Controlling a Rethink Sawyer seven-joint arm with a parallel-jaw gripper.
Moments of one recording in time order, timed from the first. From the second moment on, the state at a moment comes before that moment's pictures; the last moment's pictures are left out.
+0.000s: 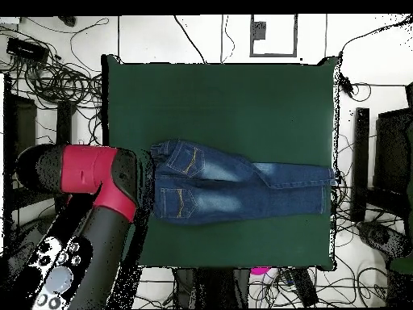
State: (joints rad) arm 0.59 -0.37 -0.66 1.28 0.42 0.98 2.99
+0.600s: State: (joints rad) arm 0.51 -0.56 -0.69 1.39 0.33 0.94 2.99
